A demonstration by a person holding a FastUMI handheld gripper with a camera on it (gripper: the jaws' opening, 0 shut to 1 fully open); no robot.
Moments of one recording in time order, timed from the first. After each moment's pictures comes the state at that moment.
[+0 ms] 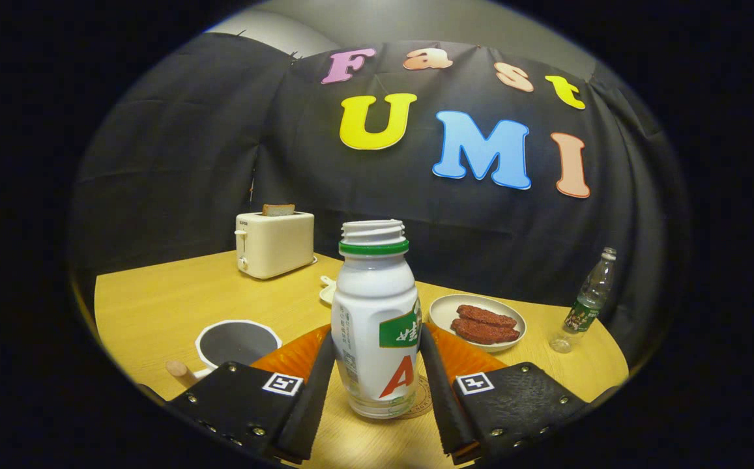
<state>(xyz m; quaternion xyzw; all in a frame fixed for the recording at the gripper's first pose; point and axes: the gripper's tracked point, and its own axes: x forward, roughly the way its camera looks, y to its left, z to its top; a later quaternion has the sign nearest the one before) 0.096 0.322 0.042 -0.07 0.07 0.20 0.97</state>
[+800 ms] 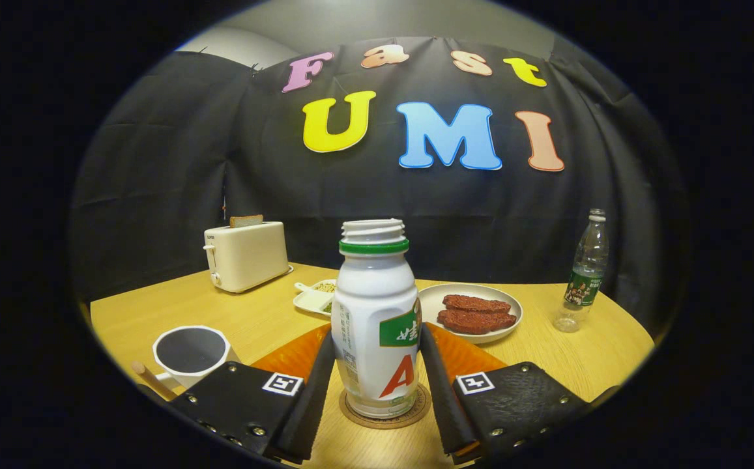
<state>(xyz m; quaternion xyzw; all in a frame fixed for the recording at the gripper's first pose) 0.126 0.301 0.024 -0.02 0.06 0.17 0.98</state>
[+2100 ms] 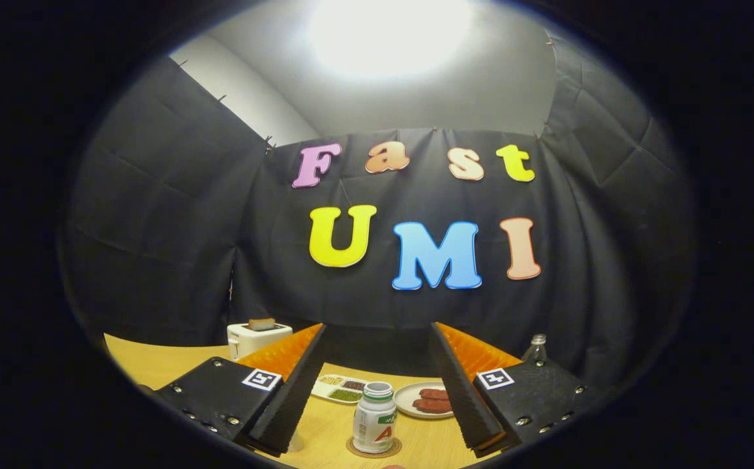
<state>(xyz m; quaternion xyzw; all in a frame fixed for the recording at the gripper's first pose) 0.016 0.269 0.232 -0.01 -0.17 0.15 0.97</state>
